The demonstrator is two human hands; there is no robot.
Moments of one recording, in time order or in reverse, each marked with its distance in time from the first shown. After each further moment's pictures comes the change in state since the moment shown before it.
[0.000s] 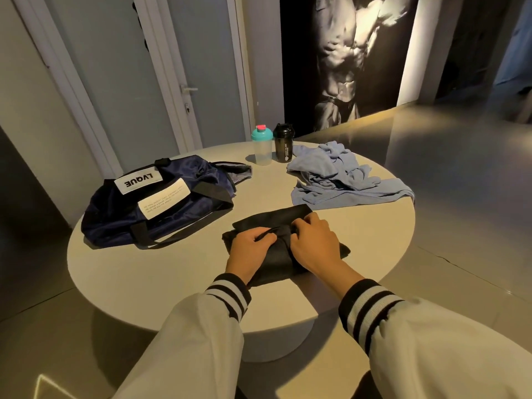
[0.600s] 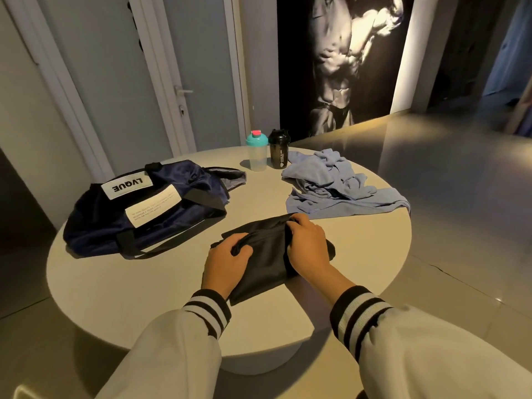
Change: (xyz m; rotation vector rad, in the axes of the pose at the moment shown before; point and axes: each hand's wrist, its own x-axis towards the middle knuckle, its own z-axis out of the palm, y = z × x) left_hand 0.019 -0.030 -0.019 0.173 0.079 0.072; right_hand 0.022 0.001 0.003 0.078 0.108 -0.091
